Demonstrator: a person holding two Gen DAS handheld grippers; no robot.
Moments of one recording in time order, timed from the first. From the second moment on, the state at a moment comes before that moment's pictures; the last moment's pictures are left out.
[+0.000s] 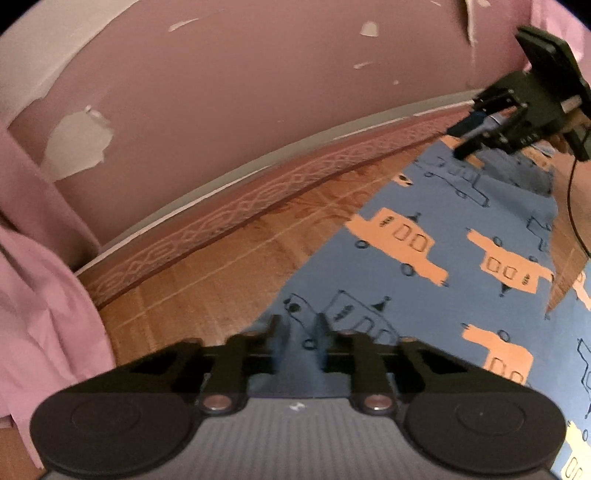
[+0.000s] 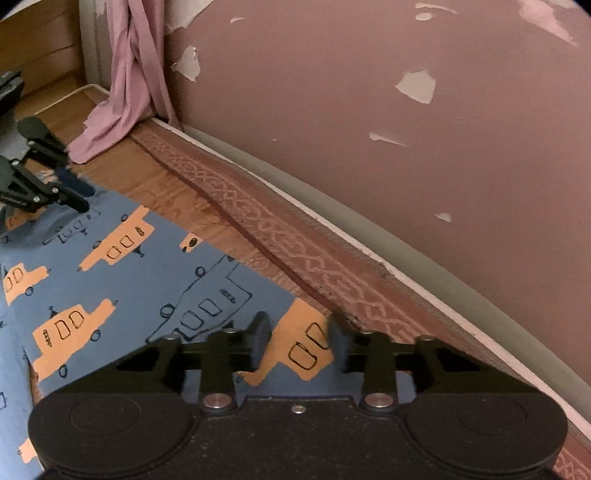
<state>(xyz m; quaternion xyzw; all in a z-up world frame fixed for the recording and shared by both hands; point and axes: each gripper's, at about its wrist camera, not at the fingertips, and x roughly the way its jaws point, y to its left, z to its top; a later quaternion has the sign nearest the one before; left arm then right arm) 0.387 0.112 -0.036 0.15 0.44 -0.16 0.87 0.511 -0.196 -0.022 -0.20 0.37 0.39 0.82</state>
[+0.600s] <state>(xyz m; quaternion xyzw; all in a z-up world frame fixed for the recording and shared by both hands) 0.387 0.092 -0.017 0.15 0.34 0.02 0.93 0.488 -0.145 -0.004 -0.30 0.23 0.28 0.89</state>
